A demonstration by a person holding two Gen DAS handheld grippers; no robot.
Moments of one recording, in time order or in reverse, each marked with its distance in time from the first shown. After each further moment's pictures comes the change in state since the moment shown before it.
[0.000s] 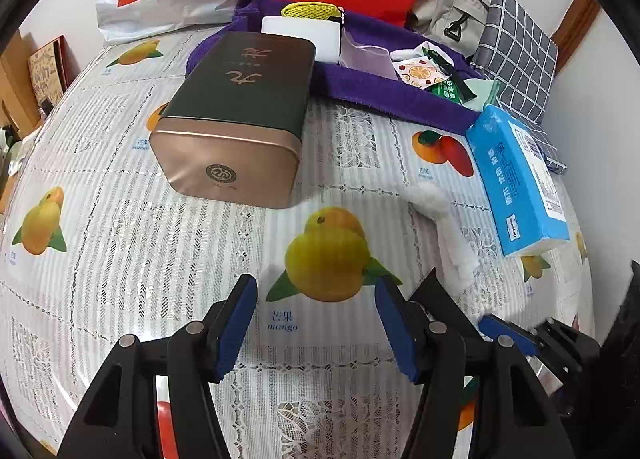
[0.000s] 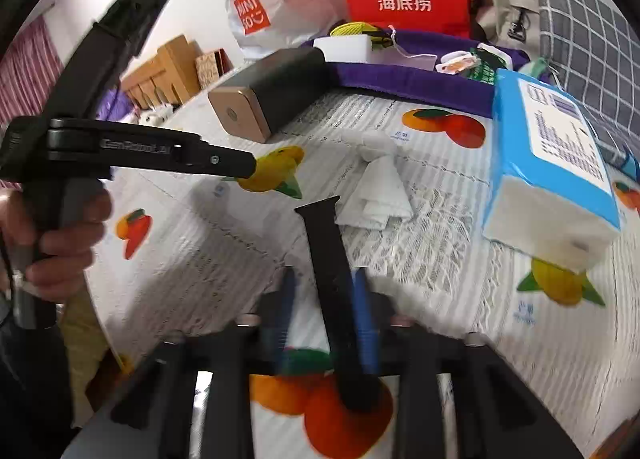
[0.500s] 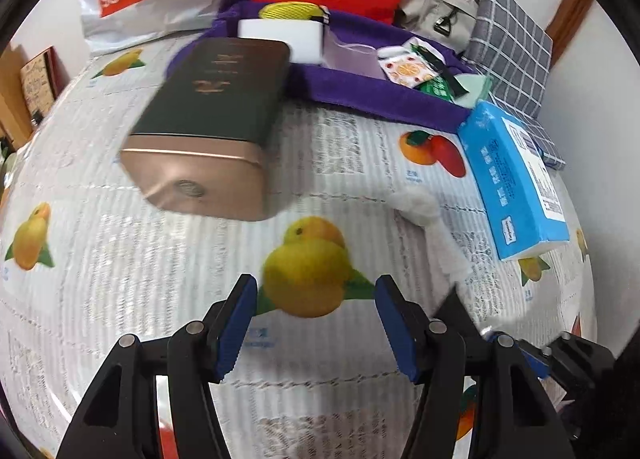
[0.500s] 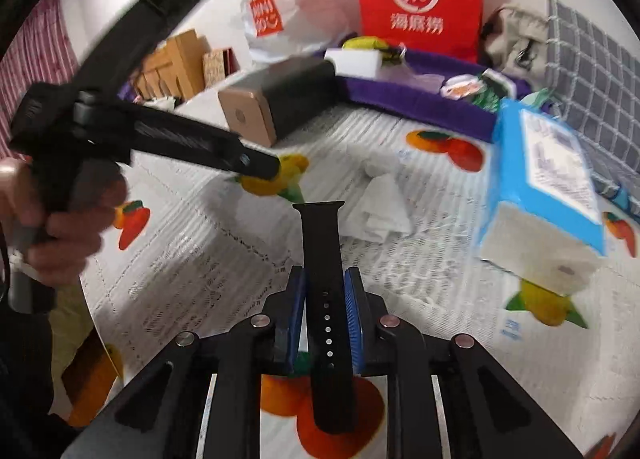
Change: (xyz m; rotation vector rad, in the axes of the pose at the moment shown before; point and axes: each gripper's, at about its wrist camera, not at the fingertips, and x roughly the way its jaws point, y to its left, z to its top) left arm 0.012 -0.019 0.006 0.034 0.001 -0.006; right arm -0.031 0.006 -0.006 -0.051 -0.082 -0.031
